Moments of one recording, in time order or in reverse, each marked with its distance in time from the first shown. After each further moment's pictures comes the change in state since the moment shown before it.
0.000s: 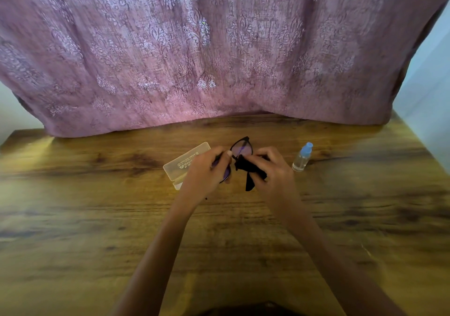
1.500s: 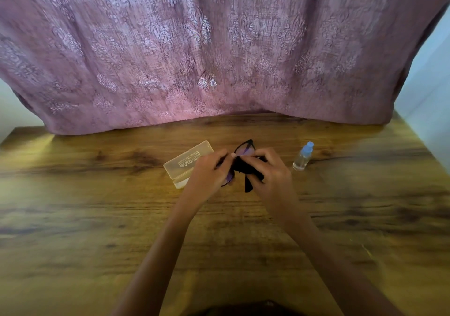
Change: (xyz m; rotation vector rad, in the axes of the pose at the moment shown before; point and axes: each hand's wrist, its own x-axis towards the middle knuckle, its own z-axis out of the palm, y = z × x) left_hand -0.002 0.005 0.006 -0.022 -0.049 -0.088; right_hand -0.003 -0.001 0.004 -0.027 0.004 -0.037
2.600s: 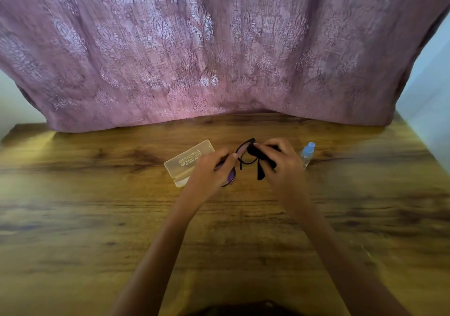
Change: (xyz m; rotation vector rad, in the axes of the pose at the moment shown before) left_hand 0.001 -0.009 0.001 0.013 0.038 0.059; right_hand 0.013 0.022 -0.007 -0.003 0.067 0.025
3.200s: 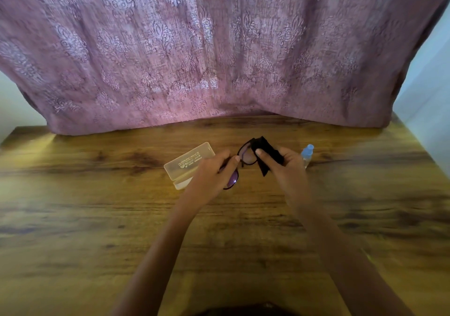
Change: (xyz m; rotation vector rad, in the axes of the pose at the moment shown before) left_hand 0.003 -0.004 0.004 0.040 -0.030 0.009; right_hand 0.005 0.000 -0.002 0.642 -0.027 0.647
